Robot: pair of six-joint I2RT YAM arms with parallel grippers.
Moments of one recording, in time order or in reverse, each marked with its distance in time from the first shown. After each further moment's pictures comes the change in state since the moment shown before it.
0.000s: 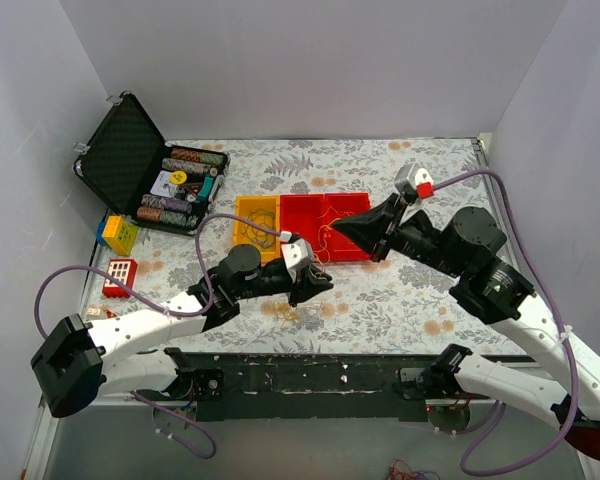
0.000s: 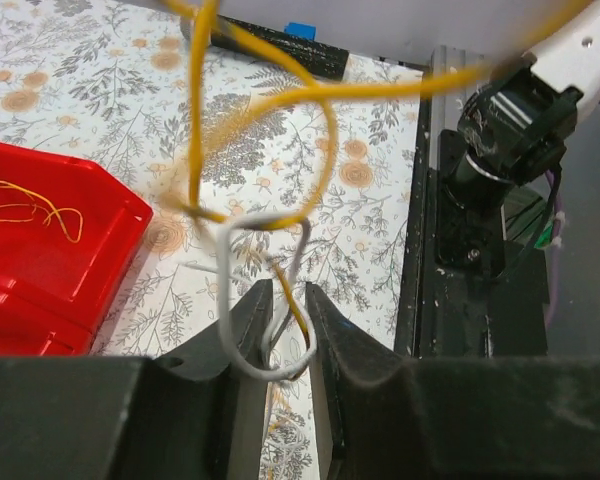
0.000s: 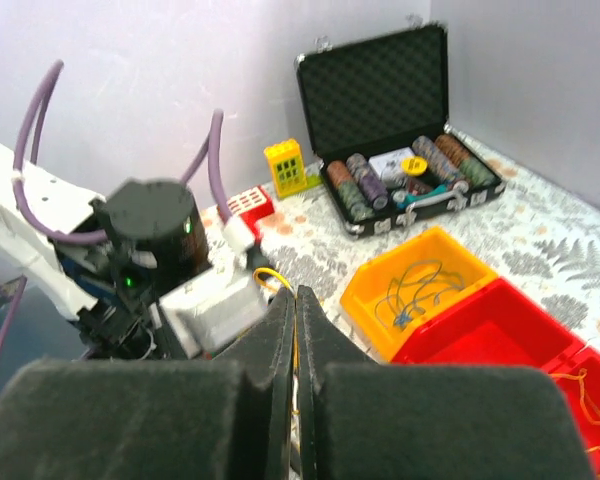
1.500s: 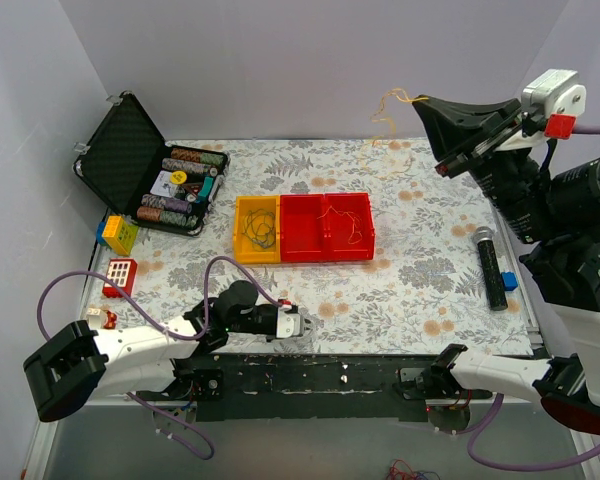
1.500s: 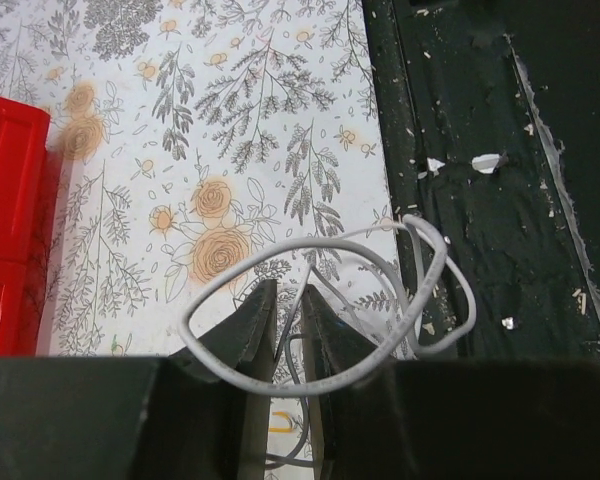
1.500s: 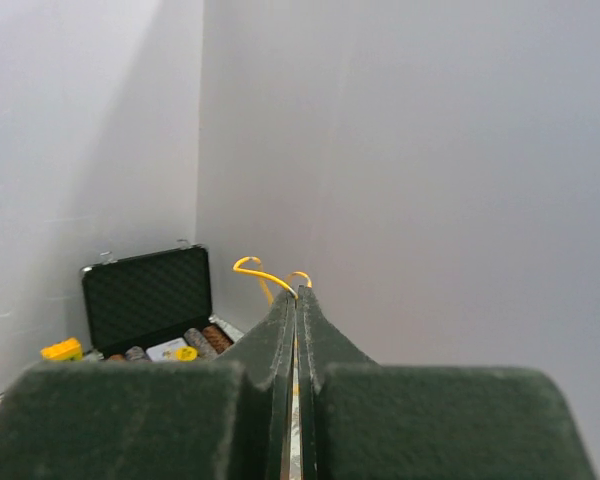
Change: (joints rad) left arm -0.075 -0.072 -0.329 -0.004 0.080 0.542; right arm 0.000 0.224 0.797 -0.223 0.373 -0.369
